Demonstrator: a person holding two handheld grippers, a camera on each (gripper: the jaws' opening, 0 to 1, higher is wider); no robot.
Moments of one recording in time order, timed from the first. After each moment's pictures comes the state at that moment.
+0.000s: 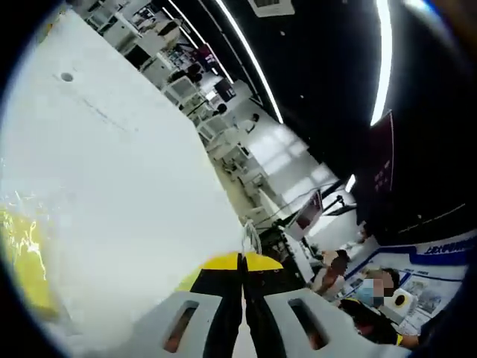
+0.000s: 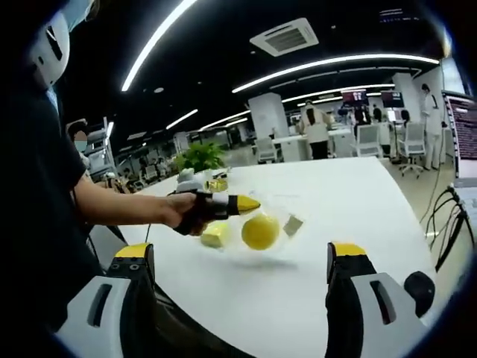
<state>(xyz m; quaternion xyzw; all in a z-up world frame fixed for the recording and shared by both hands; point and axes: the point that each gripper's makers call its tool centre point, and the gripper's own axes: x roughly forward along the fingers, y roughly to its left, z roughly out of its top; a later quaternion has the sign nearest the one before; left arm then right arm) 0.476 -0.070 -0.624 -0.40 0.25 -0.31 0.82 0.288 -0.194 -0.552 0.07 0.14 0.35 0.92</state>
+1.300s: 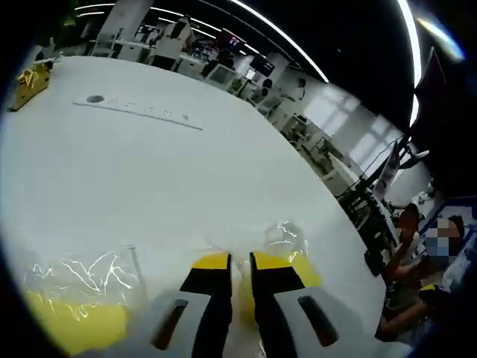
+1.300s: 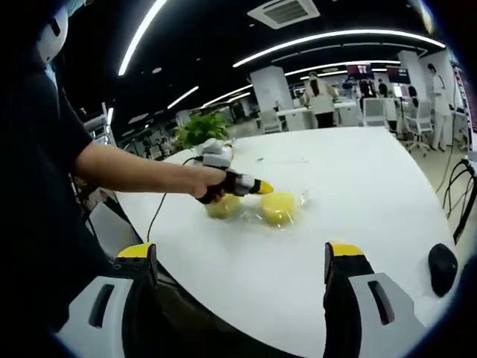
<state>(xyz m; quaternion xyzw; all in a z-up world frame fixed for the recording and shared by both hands) 0.518 -0.020 -0.713 -0.18 0.34 -0.24 0.89 0.277 -0.157 -0.610 0.07 0.22 0.37 0.90</state>
